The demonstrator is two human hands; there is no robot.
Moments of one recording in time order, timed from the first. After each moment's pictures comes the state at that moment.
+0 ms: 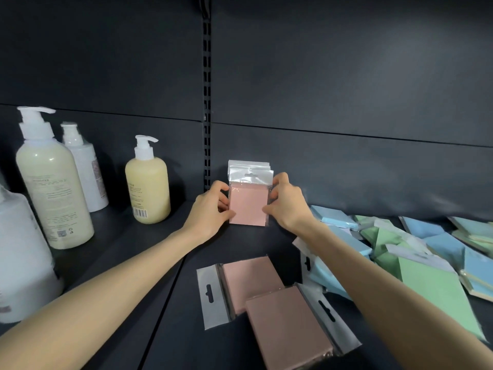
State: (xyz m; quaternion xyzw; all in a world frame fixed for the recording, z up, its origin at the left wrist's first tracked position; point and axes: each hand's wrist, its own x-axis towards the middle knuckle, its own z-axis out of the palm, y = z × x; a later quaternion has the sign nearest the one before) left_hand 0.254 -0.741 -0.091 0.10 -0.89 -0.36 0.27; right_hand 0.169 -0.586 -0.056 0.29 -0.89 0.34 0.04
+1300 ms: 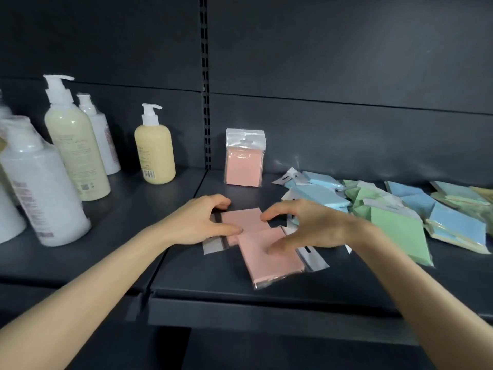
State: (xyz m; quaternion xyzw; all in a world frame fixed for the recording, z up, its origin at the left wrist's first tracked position) left_hand 0.372 -0.681 -0.071 0.09 -0.95 -0.29 0.03; right_hand 0.268 -0.474 -0.046 0.45 -0.85 0.21 -0.20
